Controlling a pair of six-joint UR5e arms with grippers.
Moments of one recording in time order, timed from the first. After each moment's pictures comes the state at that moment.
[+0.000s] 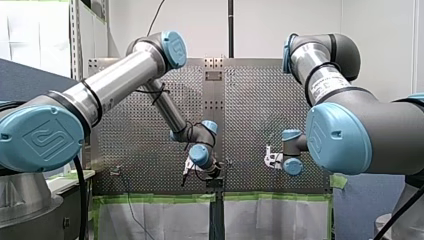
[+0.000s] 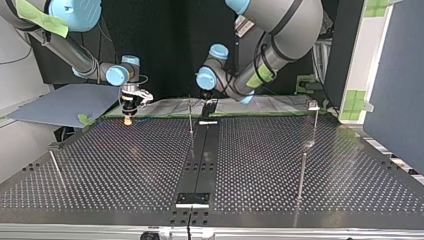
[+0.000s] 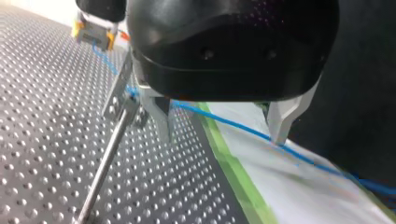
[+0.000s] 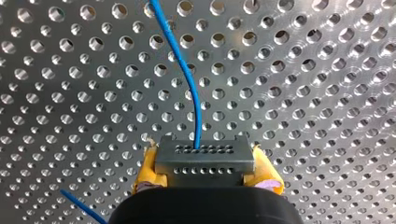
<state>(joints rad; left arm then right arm) -0.57 -2.50 -1.45 -2.81 -1.75 -1.58 1.82 -0.60 1.53 -0.91 1.60 1.61</state>
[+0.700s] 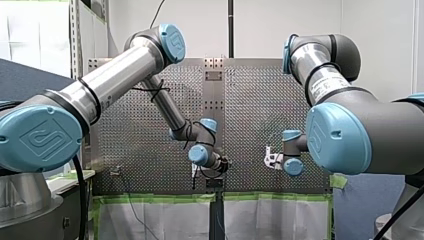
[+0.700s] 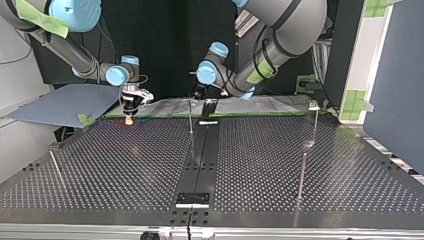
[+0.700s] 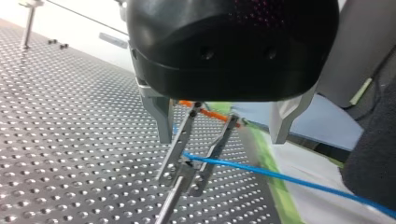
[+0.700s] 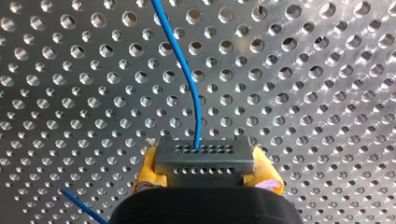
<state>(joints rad) -0.58 -2.47 -1.50 -2.65 -1.65 -1.76 1.81 -0.59 1.53 -0.90 1.58 1.61</state>
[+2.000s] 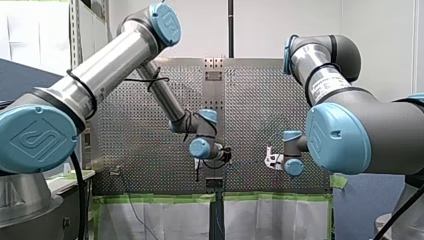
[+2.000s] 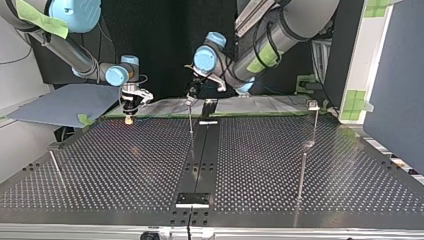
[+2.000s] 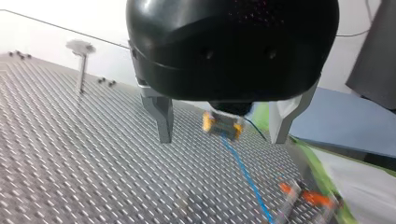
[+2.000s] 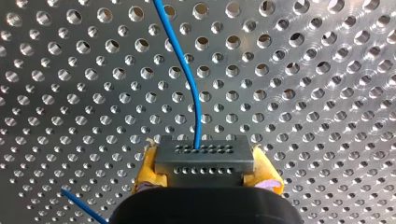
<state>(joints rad) -0.65 -2.33 -1.63 -2.50 -1.71 -1.78 1.81 -0.59 1.53 -0.90 1.58 1.61</state>
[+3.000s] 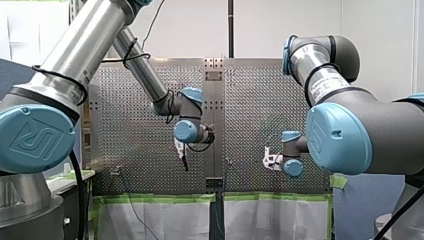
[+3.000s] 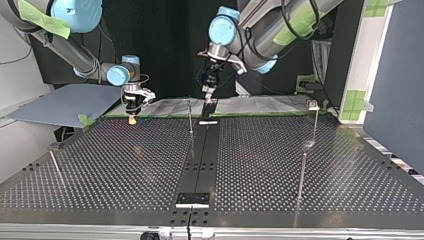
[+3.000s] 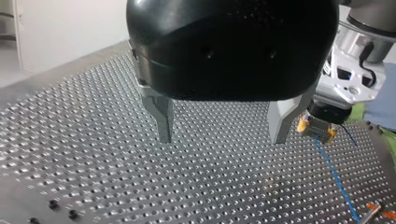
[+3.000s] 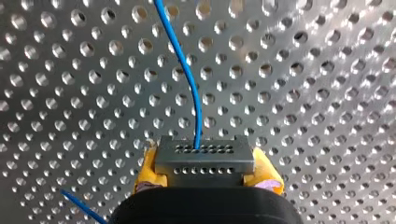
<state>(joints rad) -0.64 -2.04 -1.93 -2.43 -1.89 -1.97 1.82 -0.58 1.53 -0.90 1.53 1.62</state>
